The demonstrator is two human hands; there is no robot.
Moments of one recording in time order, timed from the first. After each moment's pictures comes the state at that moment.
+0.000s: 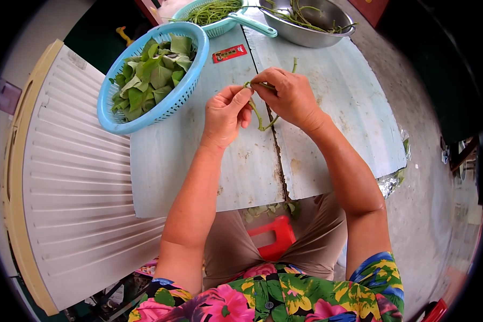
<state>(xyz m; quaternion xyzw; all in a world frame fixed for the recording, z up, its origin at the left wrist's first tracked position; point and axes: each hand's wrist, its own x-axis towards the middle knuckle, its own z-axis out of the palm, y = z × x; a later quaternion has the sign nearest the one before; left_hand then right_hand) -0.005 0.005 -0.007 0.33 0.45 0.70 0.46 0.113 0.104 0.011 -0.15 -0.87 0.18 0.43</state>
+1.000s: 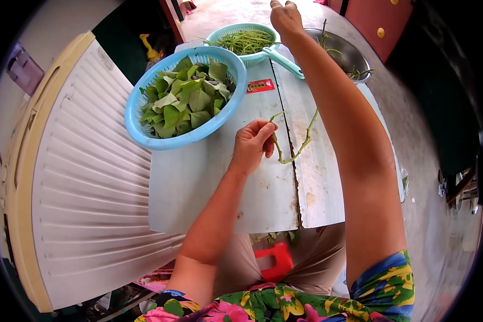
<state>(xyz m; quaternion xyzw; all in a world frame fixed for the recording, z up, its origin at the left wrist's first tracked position) -0.017 0.006 -0.008 0.28 0.41 0.72 0.49 -0.062 0.269 0.113 -0.37 -0.68 0.30 0.56</state>
